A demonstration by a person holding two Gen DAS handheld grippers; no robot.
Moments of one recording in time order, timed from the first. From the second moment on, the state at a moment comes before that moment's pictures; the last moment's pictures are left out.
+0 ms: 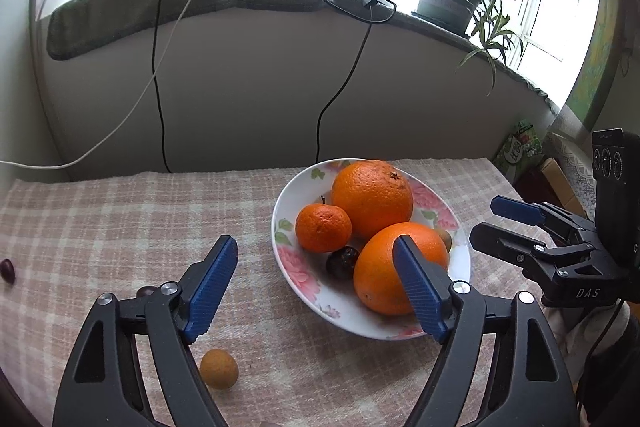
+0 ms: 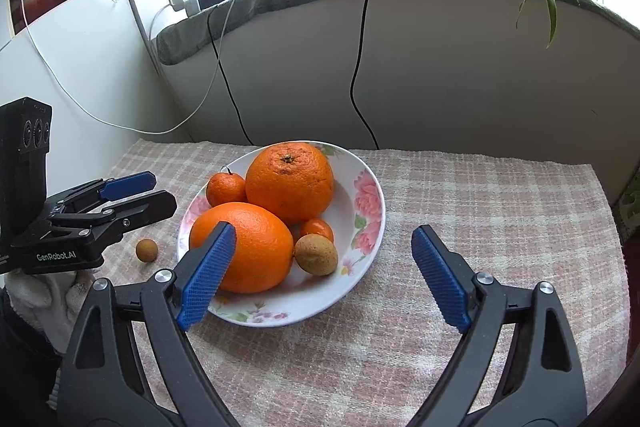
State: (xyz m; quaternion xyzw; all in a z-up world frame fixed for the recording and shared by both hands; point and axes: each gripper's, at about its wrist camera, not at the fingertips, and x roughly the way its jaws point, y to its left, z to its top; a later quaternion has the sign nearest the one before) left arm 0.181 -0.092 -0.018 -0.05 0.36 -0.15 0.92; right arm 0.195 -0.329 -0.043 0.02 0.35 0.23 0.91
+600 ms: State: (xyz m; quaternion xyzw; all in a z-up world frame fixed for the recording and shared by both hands) left arm 0.174 -0.090 -0.012 -0.05 0.36 -0.14 0.92; right arm 0.186 -0.325 -0.036 0.00 0.34 0.22 0.91
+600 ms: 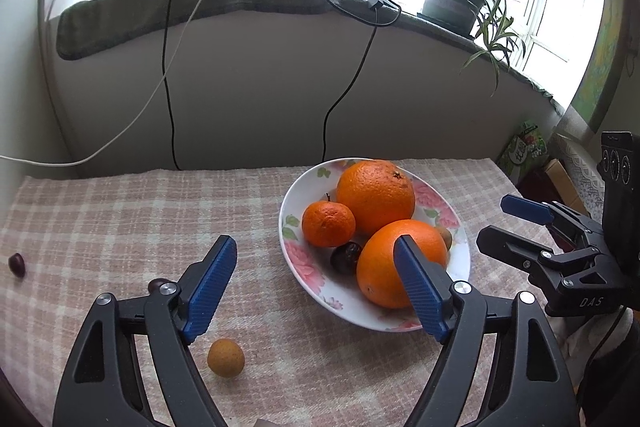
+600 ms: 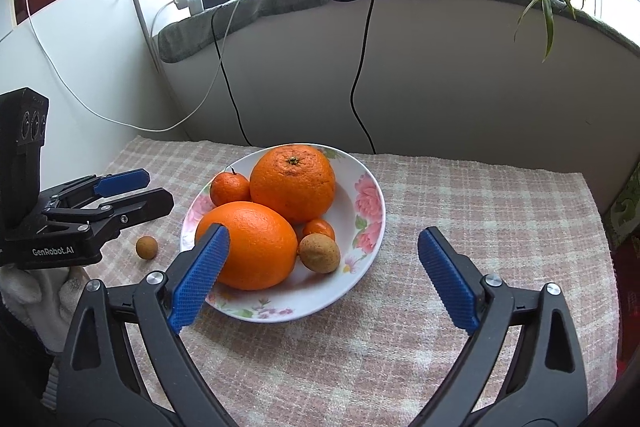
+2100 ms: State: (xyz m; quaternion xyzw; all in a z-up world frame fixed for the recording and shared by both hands) left arm 0.111 0.044 -0.024 -0.09 0.36 -0.03 0.93; right arm 0.128 -0.209 -0.026 -0.05 0.33 0.36 0.87
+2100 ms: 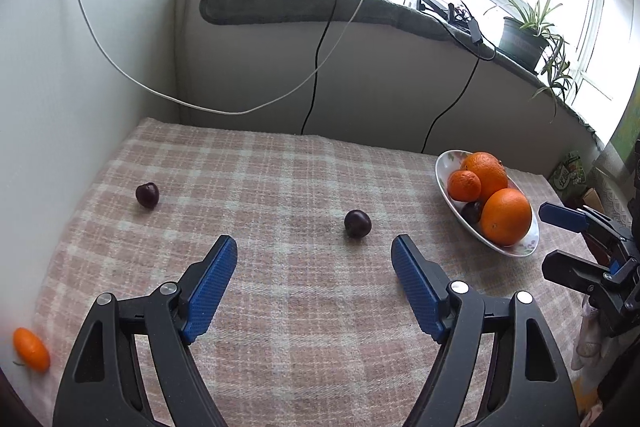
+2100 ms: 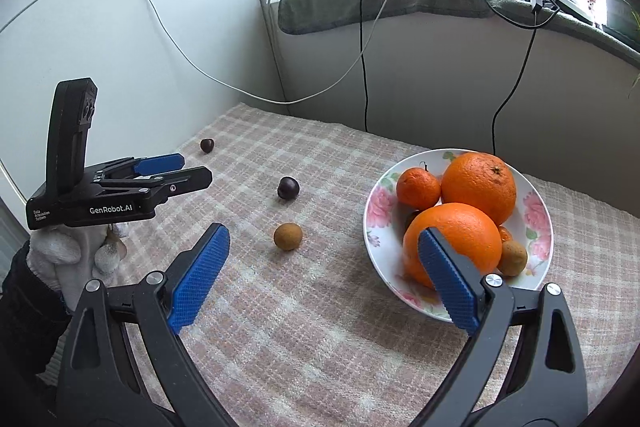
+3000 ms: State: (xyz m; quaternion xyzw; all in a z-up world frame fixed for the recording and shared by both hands) left arm 0.173 0.027 -0.055 -0.10 0.42 -0.13 0.89; right arm 0.157 -0.136 -0.087 -0.09 0.41 0.38 0.82
